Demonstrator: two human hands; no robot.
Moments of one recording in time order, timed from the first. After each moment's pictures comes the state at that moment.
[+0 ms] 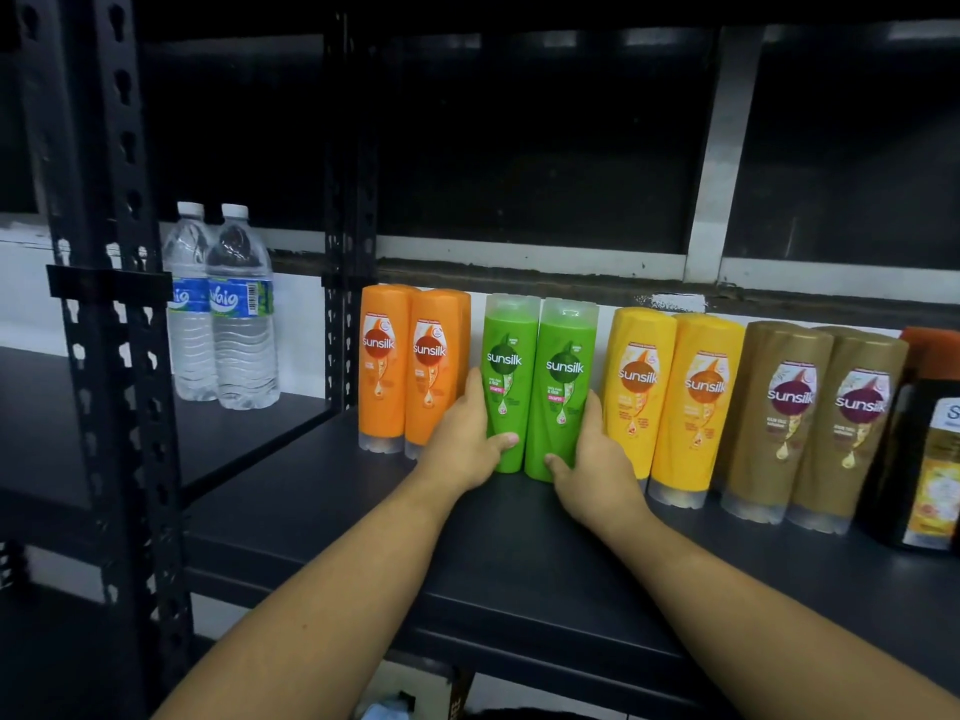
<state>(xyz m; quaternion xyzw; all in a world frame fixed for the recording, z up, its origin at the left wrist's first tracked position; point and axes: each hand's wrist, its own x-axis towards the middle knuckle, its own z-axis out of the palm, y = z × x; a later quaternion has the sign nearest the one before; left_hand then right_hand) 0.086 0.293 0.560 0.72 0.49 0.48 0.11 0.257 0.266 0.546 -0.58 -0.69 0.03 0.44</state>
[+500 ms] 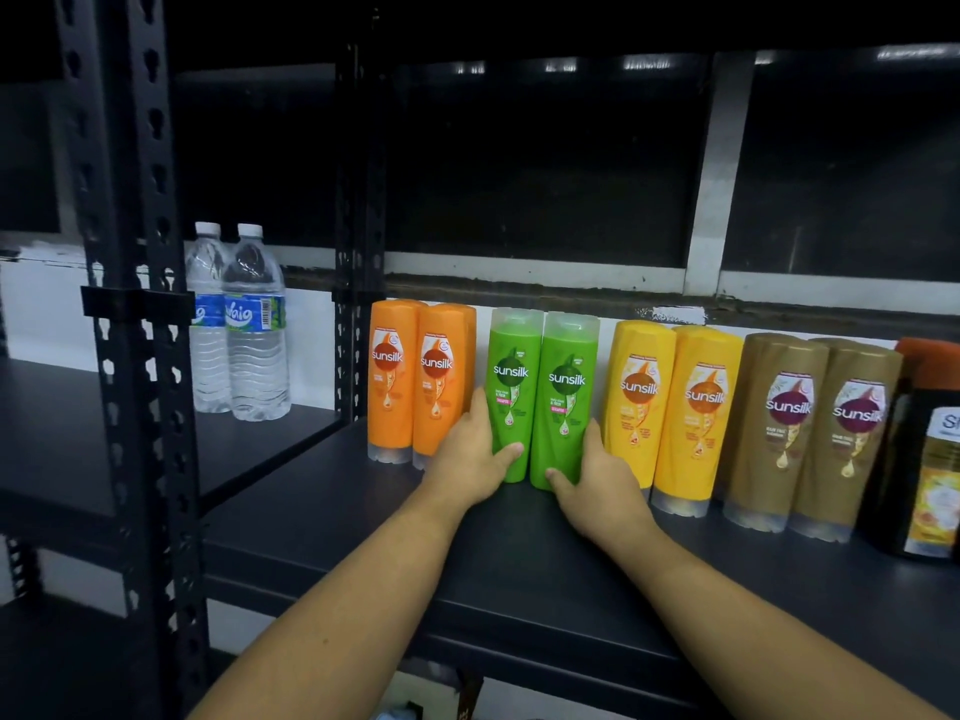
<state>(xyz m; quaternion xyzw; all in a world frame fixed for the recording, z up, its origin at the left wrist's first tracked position) 0.083 0.283 0.558 0.72 0.52 0.46 0.09 0.258 0.254 0.547 -0.61 -0.69 0.03 0.38</state>
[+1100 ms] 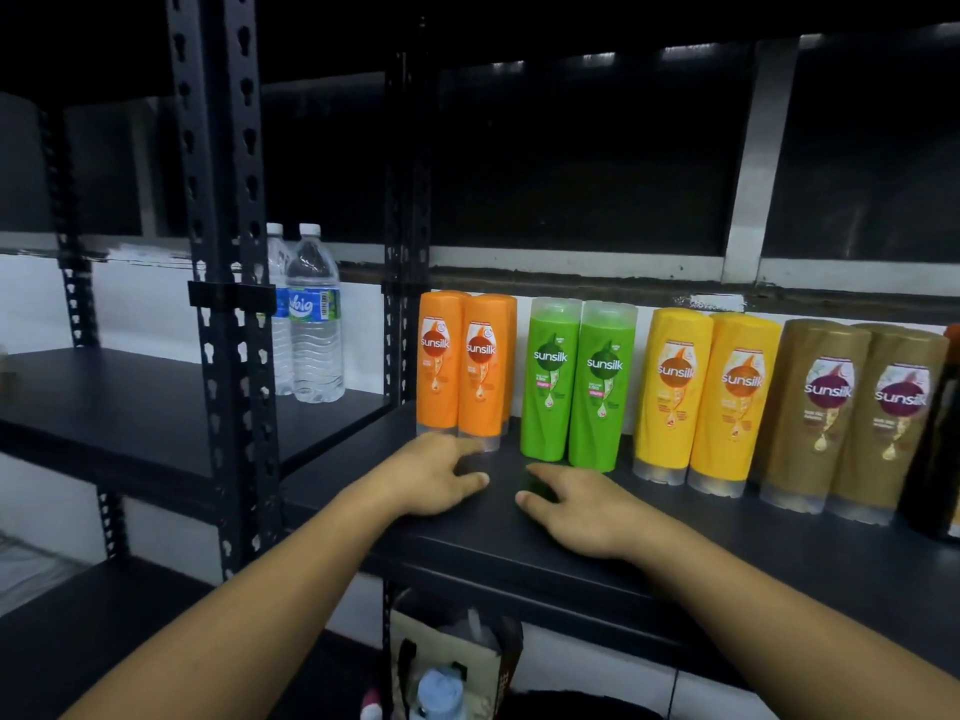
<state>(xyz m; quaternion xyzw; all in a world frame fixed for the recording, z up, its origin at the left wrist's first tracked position) -0.010 0.209 0.558 0.78 0.59 0.19 0.06 0.213 0.187 0.562 -0.53 -0.83 0.11 0.14</state>
